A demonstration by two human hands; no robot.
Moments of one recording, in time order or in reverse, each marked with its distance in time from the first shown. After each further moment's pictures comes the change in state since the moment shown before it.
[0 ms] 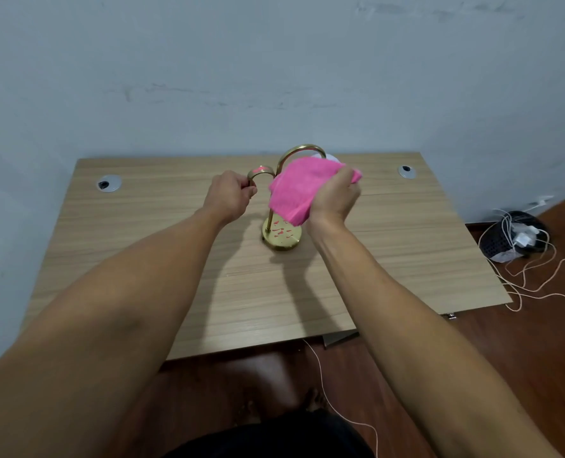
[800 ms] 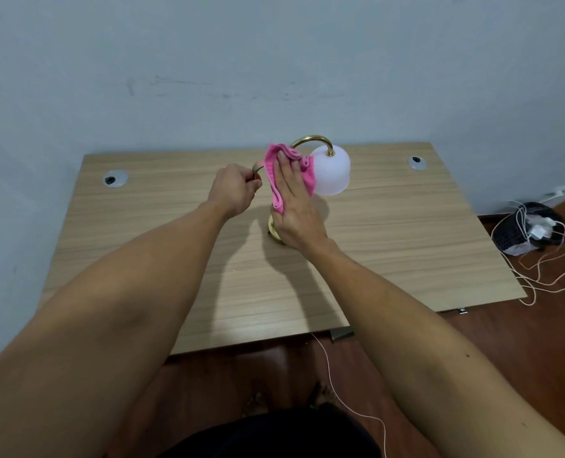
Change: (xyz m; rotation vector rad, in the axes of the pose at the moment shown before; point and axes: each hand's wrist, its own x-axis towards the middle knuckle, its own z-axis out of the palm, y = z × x) left_hand 0.004 -0.003 -0.001 -0.002 -0.009 0.017; right_hand 0.019 0.087 -0.009 -0.900 -0.735 -1.011
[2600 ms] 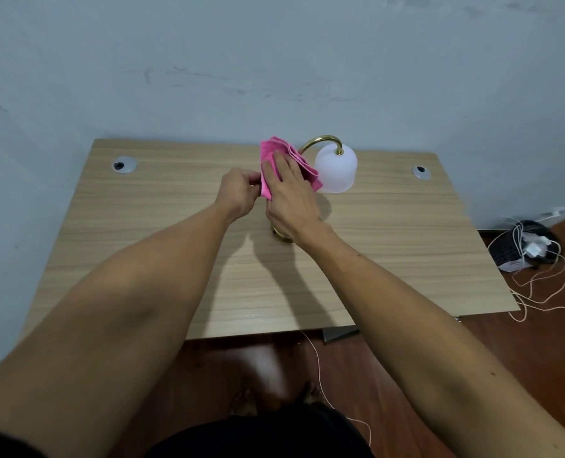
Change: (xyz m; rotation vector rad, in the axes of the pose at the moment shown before) left_hand -0.022 -0.011 0.003 -0.102 0.047 0.069; right_hand 0.026 -0.040 -0.009 -0.469 -0.256 0.030
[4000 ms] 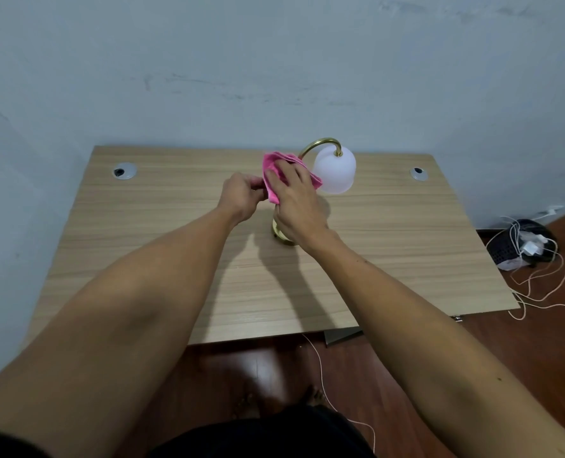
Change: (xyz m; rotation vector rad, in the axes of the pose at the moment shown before) left_hand -0.005 0.007 -0.002 -0.073 -0.025 -0.005; right_hand -0.012 0.002 -0.007 0.126 0.172 -0.044
